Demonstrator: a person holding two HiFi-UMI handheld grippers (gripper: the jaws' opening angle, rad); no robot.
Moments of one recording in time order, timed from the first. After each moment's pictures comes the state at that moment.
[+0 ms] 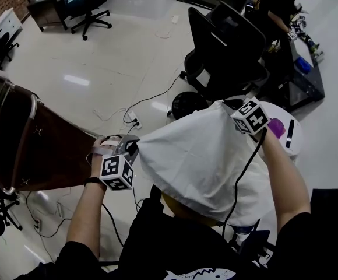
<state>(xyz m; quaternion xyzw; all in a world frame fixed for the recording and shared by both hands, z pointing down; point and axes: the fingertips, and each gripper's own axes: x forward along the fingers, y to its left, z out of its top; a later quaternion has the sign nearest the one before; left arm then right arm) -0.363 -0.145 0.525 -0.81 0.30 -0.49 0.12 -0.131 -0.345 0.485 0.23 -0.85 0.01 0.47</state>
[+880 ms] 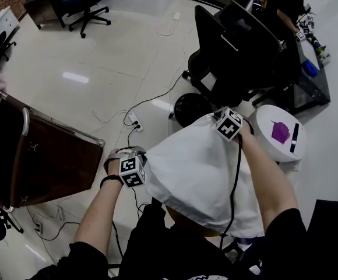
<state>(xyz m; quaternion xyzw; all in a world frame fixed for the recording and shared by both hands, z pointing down) -0.363 -0.166 0.688 -0.82 0.22 -0.53 -0.02 -0.158 -0.382 0.636 0.18 -0.78 -0.03 0.60</state>
